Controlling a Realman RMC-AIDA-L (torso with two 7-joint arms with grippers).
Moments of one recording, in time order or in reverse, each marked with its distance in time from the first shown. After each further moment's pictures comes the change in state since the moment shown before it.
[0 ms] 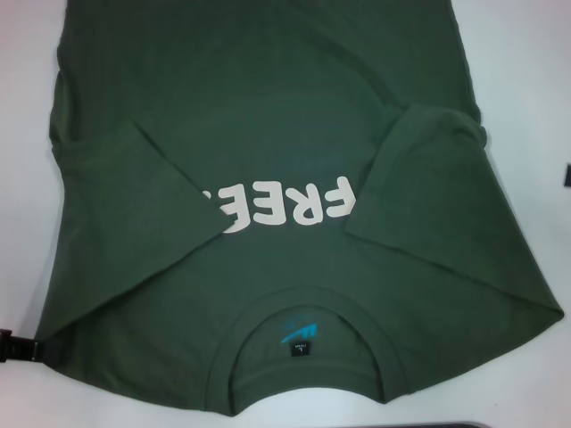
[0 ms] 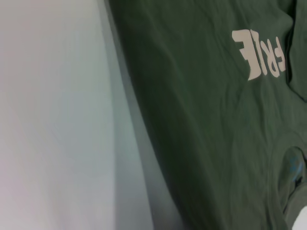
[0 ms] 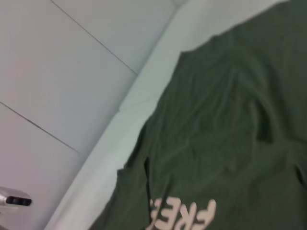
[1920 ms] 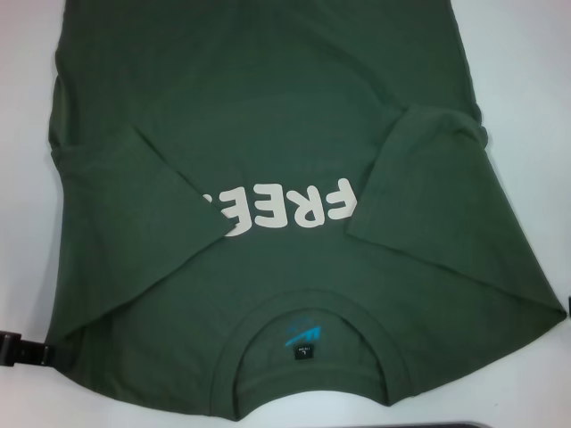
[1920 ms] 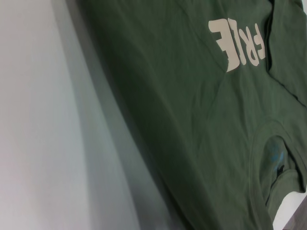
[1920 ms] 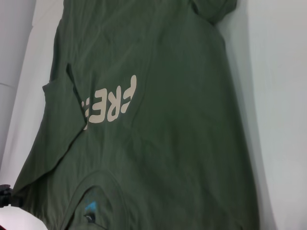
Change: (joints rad) left arm -0.020 -0.009 0.012 -0.006 0.009 0.043 0.010; right arm -0.044 -0.005 -0.002 0.022 -0.330 0.024 0.128
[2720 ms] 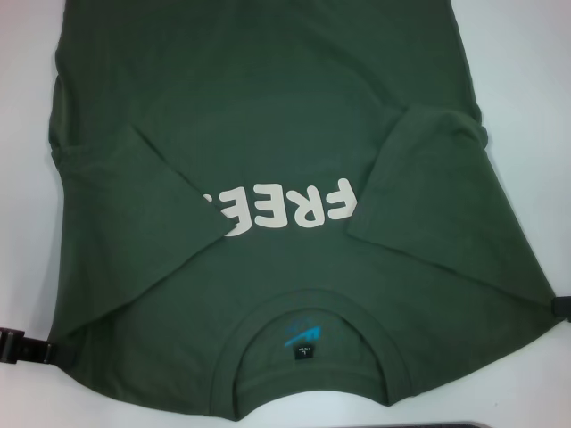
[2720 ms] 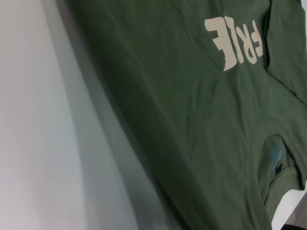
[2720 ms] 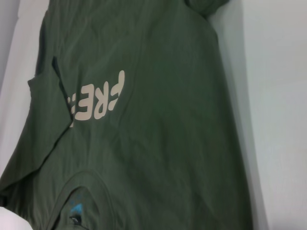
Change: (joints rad) left arm -0.014 0.000 0.012 0.000 0.003 0.002 -0.005; right arm 0.022 0.011 -0.052 0.024 -0.001 0.067 0.024
